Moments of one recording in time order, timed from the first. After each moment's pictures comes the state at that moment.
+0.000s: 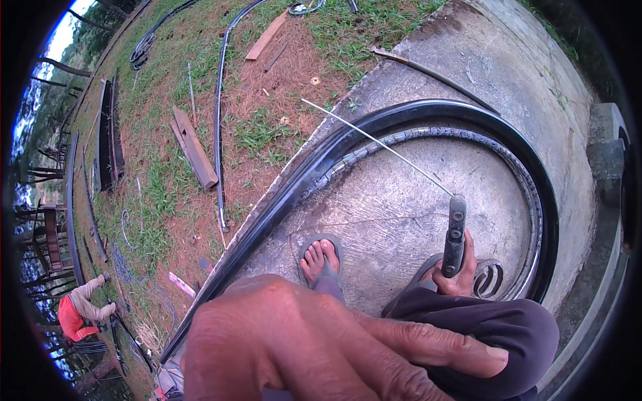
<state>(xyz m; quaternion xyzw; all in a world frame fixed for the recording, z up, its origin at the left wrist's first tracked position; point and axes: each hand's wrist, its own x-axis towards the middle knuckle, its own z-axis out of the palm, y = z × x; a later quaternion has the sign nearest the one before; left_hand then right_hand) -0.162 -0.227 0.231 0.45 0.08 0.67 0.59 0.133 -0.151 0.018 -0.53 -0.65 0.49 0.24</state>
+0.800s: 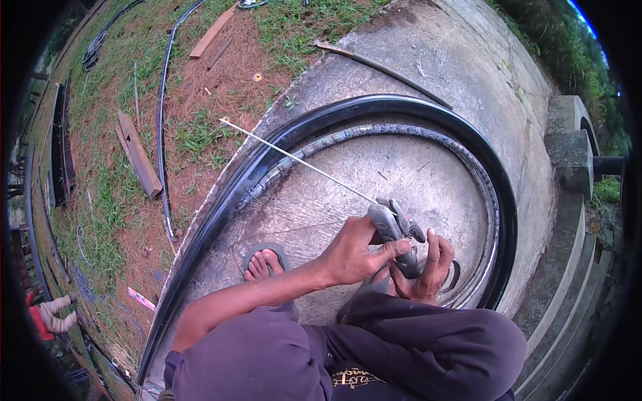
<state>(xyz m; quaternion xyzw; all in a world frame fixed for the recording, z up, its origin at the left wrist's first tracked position) -0.080 -0.150 0.049 0.44 0.45 0.54 0.56 0.125 -0.133 0.052 -0.43 -0.88 0.03 0.22</state>
